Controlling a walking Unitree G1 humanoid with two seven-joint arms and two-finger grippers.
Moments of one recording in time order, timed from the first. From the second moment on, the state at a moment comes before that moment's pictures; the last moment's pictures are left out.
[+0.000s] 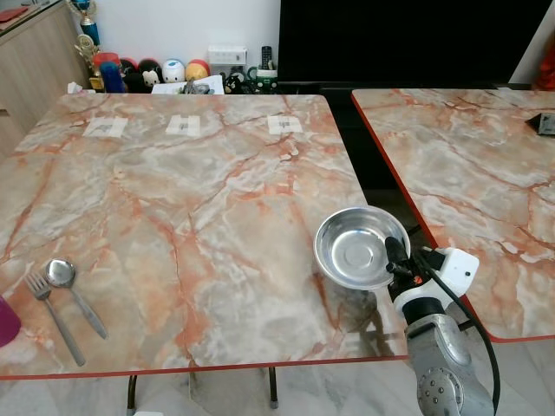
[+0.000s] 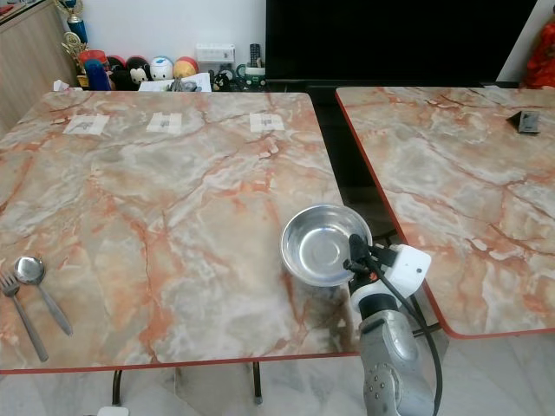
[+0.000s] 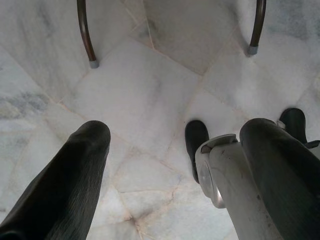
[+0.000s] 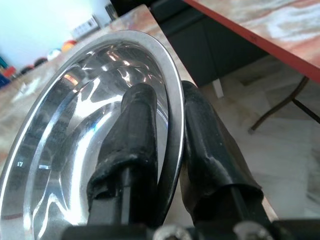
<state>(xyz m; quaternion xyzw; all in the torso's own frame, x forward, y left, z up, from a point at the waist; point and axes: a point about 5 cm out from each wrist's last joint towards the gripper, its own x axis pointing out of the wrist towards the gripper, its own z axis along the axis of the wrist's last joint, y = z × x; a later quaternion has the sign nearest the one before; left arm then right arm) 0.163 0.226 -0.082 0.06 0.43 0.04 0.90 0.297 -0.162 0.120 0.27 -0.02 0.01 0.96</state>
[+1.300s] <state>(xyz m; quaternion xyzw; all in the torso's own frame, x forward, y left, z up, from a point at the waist) 0.163 0.221 -0.083 0.08 0.43 0.02 0.90 0.300 -0.169 0.125 0.30 -0.07 -0.01 0.95</state>
